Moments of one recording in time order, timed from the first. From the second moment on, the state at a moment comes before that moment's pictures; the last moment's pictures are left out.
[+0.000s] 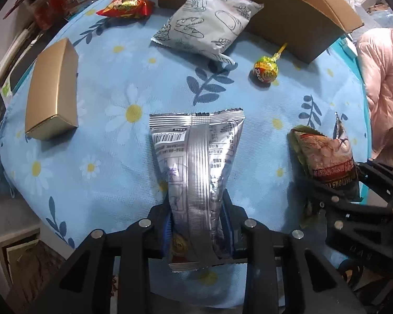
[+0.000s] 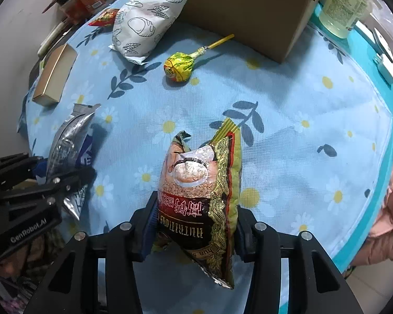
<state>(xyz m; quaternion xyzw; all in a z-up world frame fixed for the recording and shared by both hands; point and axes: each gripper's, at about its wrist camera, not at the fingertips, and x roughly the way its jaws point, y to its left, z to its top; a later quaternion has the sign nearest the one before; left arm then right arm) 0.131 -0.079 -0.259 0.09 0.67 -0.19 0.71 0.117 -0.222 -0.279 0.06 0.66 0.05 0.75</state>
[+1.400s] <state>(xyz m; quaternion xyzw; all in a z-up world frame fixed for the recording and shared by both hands) 0.104 -0.081 -0.184 0.09 0.63 -0.22 0.74 0.083 -0.220 -0.212 0.06 0.62 0.12 0.77</state>
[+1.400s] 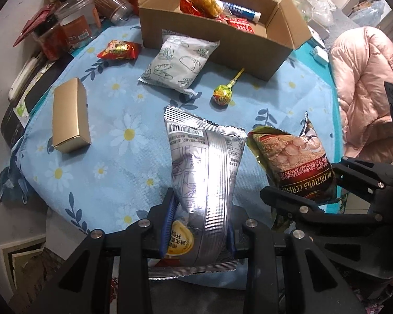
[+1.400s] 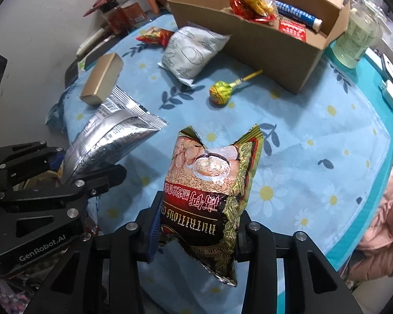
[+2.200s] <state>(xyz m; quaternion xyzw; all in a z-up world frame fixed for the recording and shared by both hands) 0.160 -0.104 -0.114 0.08 0.57 -0.25 0.78 0.128 -0.241 -0.132 0.07 0.55 0.11 0.82</state>
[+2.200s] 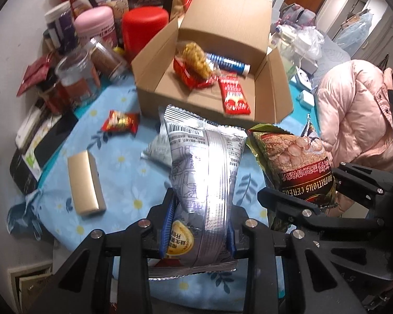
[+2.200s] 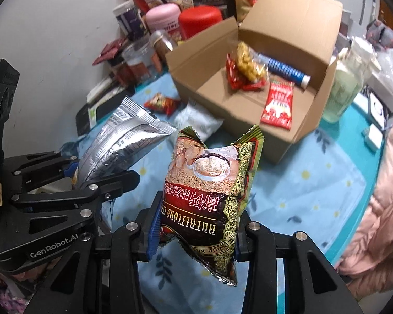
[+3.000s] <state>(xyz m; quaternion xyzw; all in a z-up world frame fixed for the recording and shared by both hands) 0.282 -0.178 -0.103 0.11 0.52 -0.29 0.80 0.238 -0.309 -0.114 0.10 0.50 0.05 0.86</state>
